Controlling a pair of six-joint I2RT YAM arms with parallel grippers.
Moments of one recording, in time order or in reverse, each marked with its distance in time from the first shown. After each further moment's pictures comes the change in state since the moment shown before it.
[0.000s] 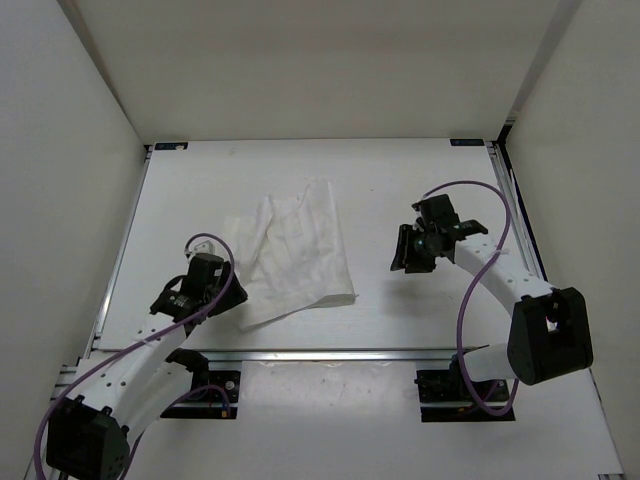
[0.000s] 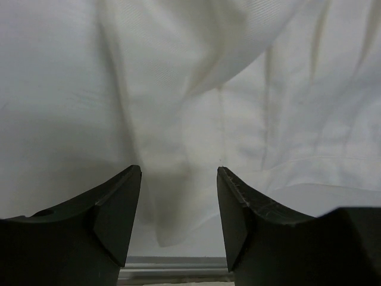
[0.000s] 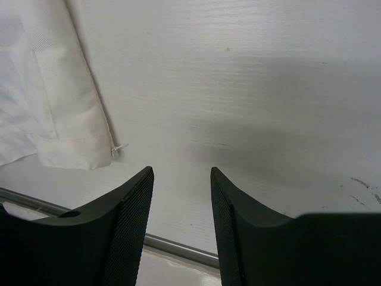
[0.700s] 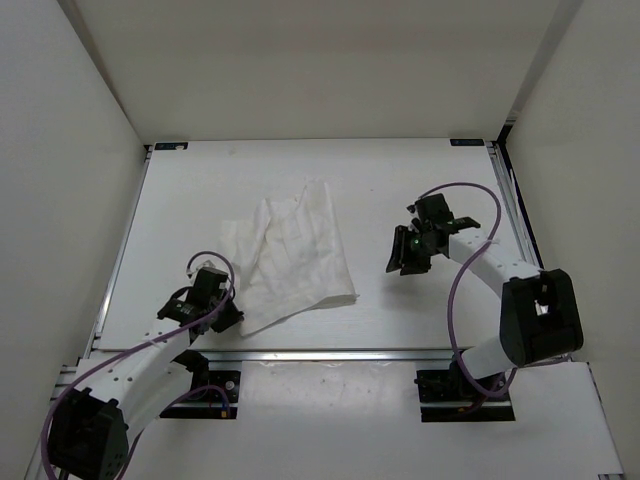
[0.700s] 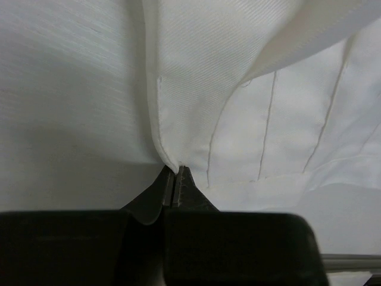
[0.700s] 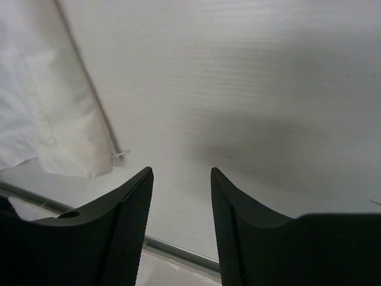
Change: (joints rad) left arm -0.013 0.011 -0.138 -0.015 0.035 -0.166; right arm -0.018 0.095 0.008 0.025 -0.056 -0.009
